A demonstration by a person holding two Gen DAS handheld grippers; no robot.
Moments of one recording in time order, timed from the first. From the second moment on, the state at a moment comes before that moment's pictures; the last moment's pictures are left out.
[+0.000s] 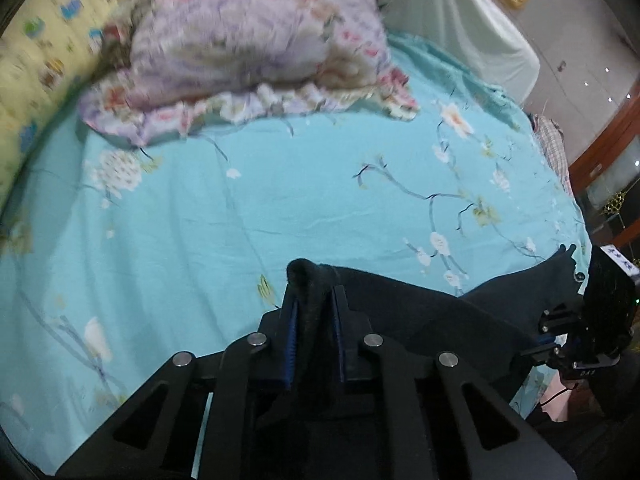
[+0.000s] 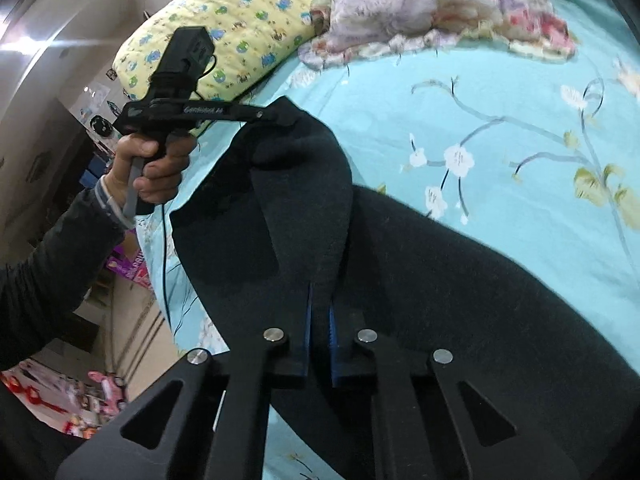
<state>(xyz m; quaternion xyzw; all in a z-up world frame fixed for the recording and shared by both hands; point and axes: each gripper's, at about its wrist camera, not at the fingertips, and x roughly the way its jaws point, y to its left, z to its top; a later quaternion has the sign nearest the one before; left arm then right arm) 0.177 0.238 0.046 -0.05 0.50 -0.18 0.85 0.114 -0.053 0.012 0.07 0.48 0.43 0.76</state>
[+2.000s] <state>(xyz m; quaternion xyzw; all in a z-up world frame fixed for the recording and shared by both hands) -0.059 0.313 0.031 -0.30 0.39 0.04 0.87 0.036 -0.026 0.014 -0.03 0.44 0.44 0.78</state>
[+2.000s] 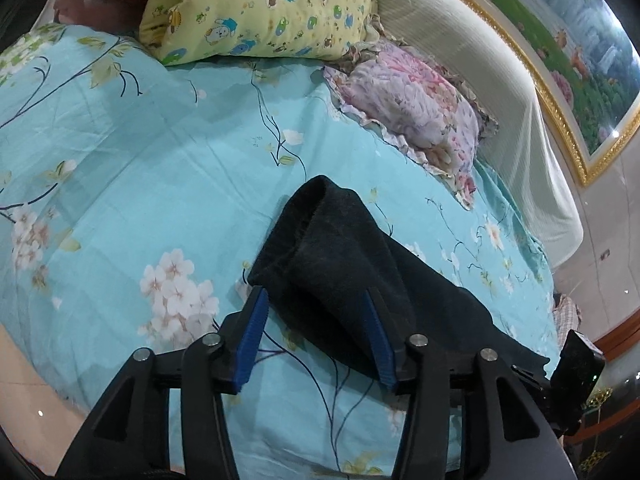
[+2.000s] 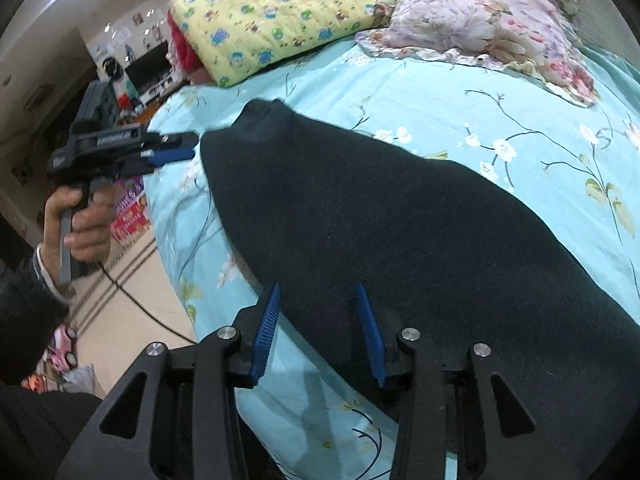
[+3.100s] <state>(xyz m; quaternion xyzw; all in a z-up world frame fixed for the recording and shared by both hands) -0.043 0.307 -0.010 -0.37 0.41 0.06 0.83 0.184 -0.027 0.007 0.05 0.49 0.40 0.77</state>
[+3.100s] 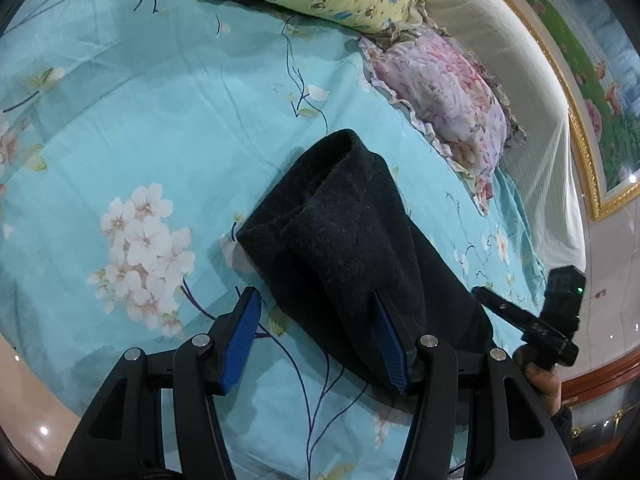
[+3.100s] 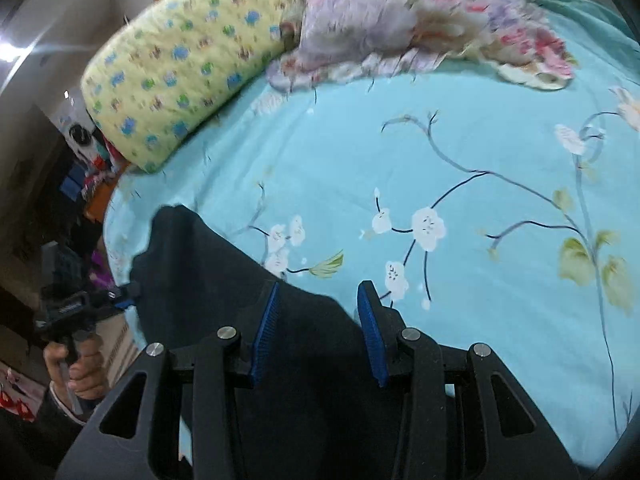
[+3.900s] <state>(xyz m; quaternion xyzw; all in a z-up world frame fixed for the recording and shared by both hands) -0.031 0.312 0.030 -0.34 0.33 0.03 0.88 0.174 0.018 0.031 -0.18 0.44 0.39 0.79</state>
